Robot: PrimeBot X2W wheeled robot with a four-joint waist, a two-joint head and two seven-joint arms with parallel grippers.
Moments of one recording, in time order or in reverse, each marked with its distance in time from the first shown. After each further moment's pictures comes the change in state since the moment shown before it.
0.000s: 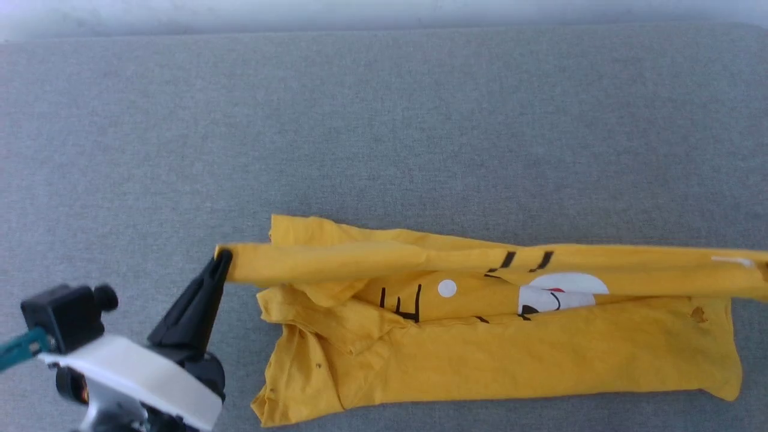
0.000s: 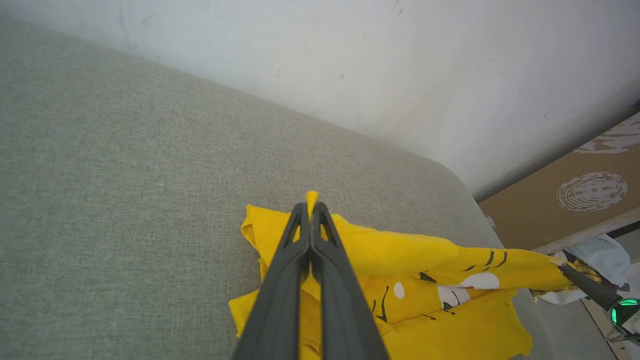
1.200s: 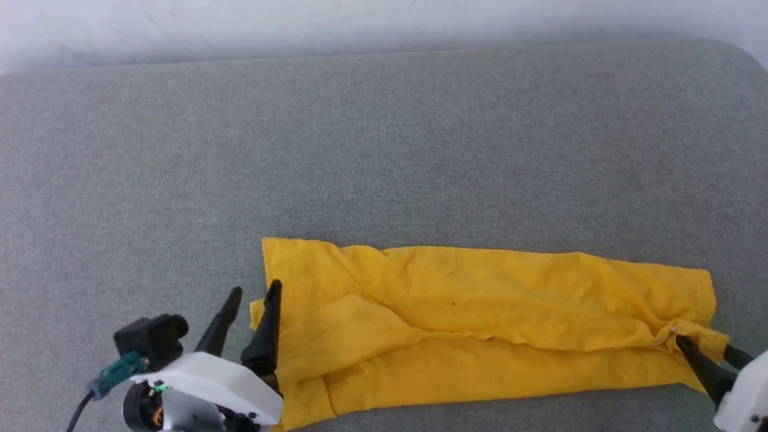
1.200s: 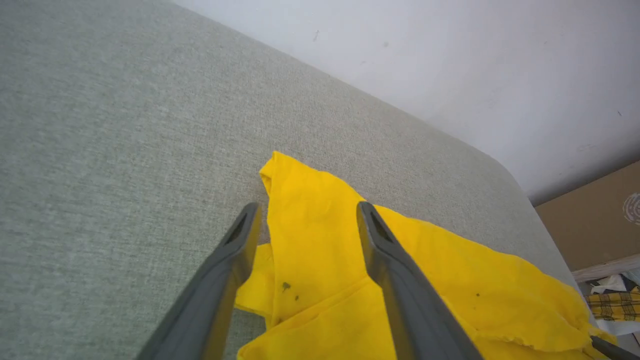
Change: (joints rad) left arm -0.016 -0.173 -0.135 0.350 0.119 0.042 -0.174; right arm 0.012 0.039 0.136 0.224 -0.051 0.000 0.122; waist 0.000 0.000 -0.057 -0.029
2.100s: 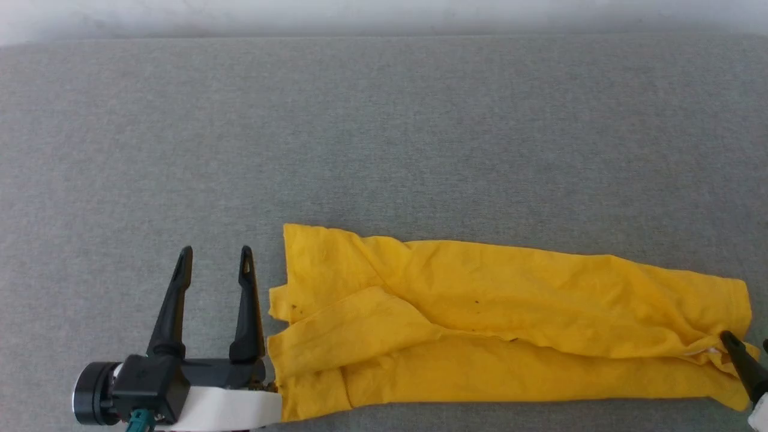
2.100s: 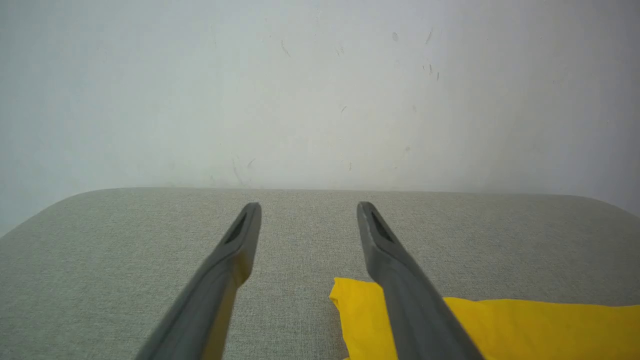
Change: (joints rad) left arm 0.031 0.030 -0.013 -0.165 0.447 0.161 -0.282; right arm 0.072 0.065 -0.193 -0.137 -0.084 0.000 0.081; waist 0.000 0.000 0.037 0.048
